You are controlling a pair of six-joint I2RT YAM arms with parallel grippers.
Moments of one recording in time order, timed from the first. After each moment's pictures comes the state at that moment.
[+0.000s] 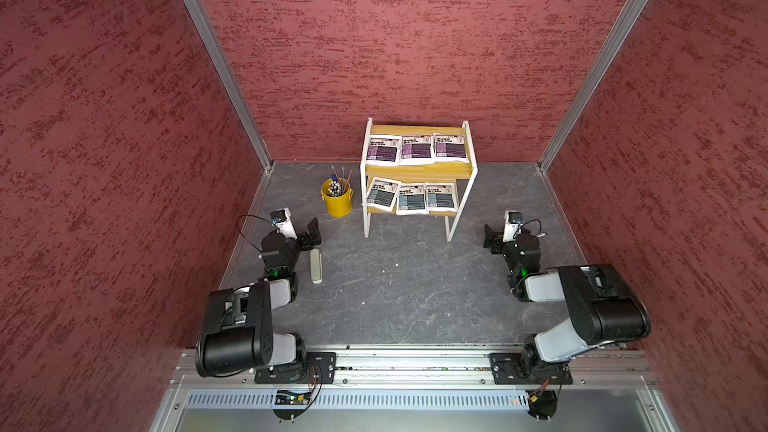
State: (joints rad) left arm 0.17 1.40 0.29 0.88 0.19 -0.20; right arm 0.05 1.55 0.31 0.98 0.04 0.02
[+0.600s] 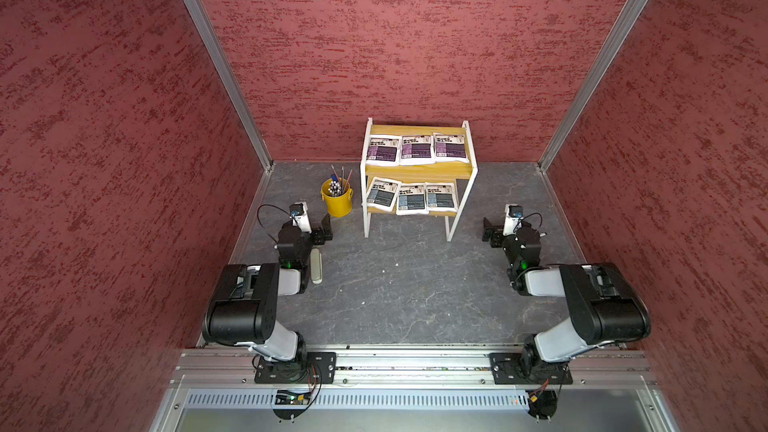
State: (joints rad) left arm 0.05 1.54 0.37 0.94 0.06 -0.11; right arm 0.04 1.55 0.37 0.93 0.03 0.02
